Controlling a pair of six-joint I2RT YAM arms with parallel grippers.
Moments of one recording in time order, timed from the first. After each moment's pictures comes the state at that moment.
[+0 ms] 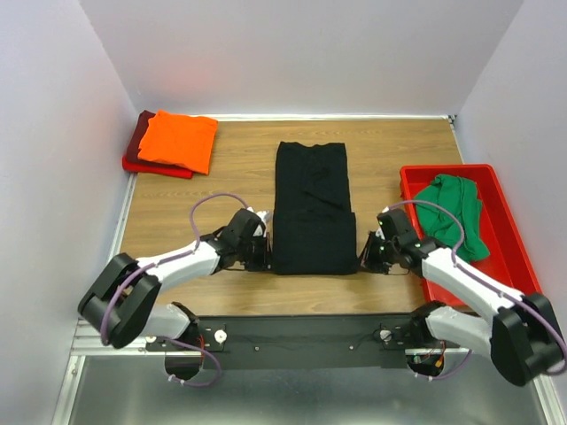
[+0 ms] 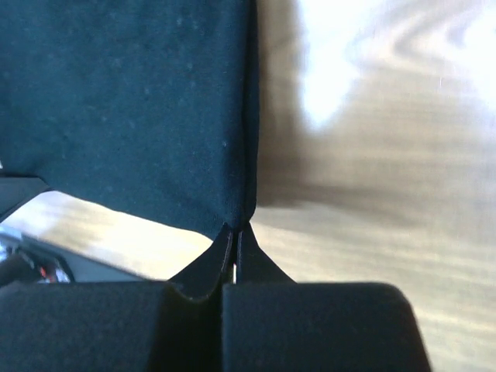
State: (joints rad) left arm -0.64 1.35 0.56 -0.14 0.33 -0.65; right arm 0.44 1.11 0.51 -0.45 -0.21 0.76
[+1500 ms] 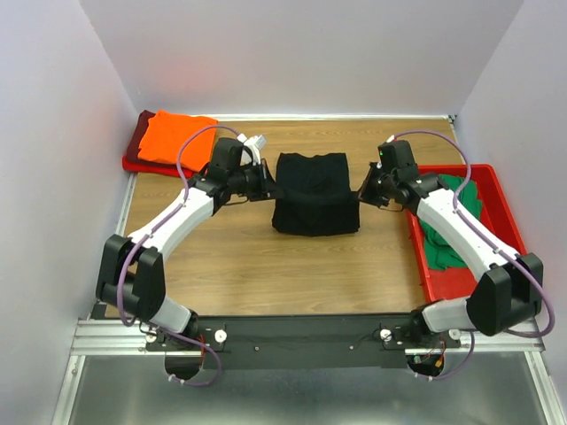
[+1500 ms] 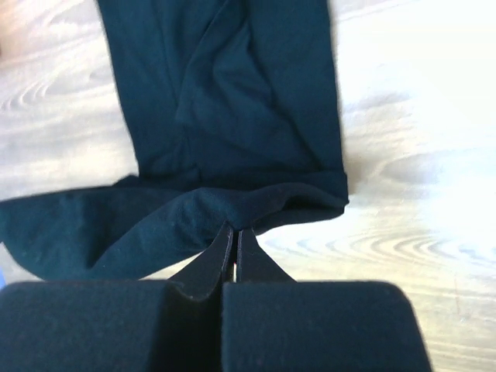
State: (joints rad) left arm -0.40 1.47 1.10 -0.25 0.55 -0.54; right arm 0.38 1.36 1.13 -0.60 -0.03 0.64
